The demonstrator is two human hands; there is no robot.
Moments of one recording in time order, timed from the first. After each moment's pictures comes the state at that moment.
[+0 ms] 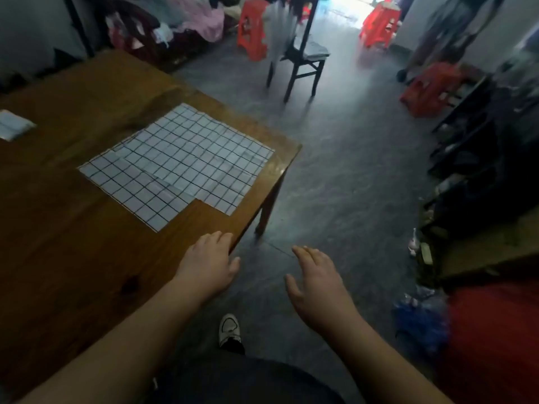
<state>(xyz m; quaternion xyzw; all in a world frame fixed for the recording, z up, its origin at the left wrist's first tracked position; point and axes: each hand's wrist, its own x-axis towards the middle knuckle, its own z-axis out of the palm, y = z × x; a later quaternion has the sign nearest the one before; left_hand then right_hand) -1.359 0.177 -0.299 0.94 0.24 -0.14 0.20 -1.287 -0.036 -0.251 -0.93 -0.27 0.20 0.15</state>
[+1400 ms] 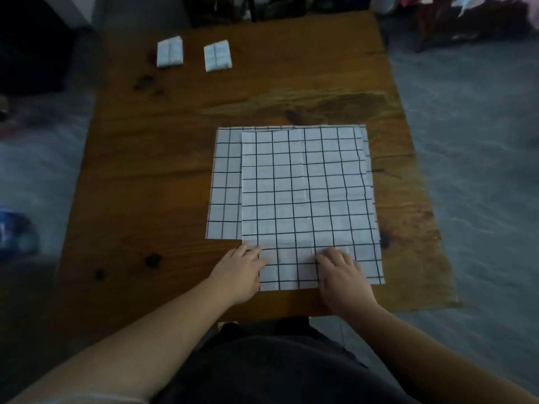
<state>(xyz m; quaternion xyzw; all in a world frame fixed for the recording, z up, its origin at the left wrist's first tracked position) -1.216 0.287 -0.390 0.79 0.50 -0.22 0.27 -0.955 0.252 -0.409 -0.63 -0.73 0.26 -0.08</state>
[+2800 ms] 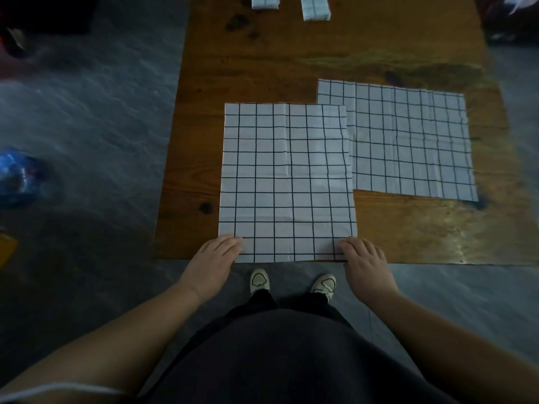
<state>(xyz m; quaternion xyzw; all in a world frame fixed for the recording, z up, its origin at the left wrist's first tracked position) -1.538 0.133 -0.448 0.81 0.55 -0.04 0.19 -1.162 0.147 -0.435 -0.60 -0.78 0.15 -0.08</state>
